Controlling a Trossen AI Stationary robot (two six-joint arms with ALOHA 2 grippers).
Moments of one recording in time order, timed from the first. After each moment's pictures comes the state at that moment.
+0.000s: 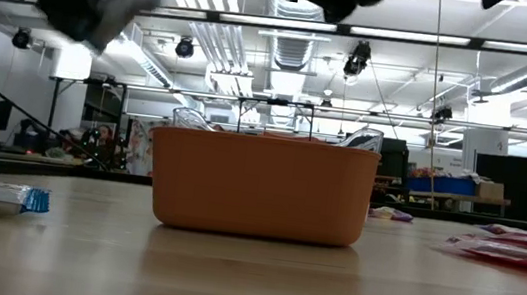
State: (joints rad) left arm -0.53 0.95 0.53 -0.19 -0.38 -0.38; right arm 0.28 1.59 0.93 0.42 0.16 -0.17
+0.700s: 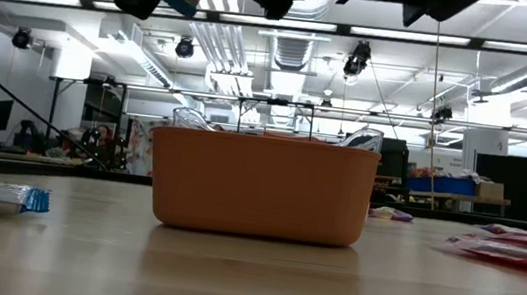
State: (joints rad) left arm -0.43 1.14 0.54 0.35 -0.35 0.04; right arm 0.19 1.82 1.09 0.69 0.03 -0.18
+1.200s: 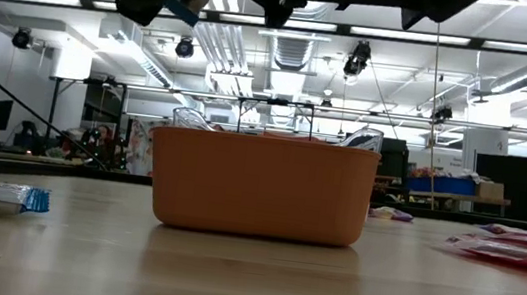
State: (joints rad) left arm -0.41 1.15 0.54 0.35 -0.33 0.02; right arm 0.17 1.81 1.09 0.66 0.01 -0.15
